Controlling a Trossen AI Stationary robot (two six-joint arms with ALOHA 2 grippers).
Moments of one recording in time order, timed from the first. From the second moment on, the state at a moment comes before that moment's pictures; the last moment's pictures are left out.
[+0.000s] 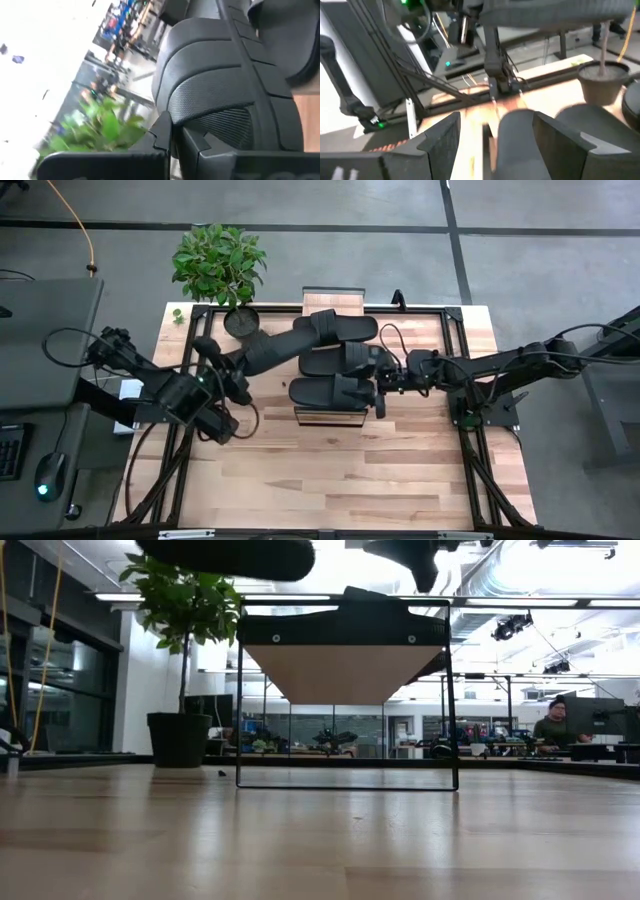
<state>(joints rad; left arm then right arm) -0.45 1.32 1.37 -1.57 -1.36 -0.49 0.09 1.19 0.78 0.29 0.05 0.29</state>
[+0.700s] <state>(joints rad) -0.55 1.53 1.45 -1.56 -1.57 -0.01 0.00 1.19 0.78 0.40 -0.07 0.44</state>
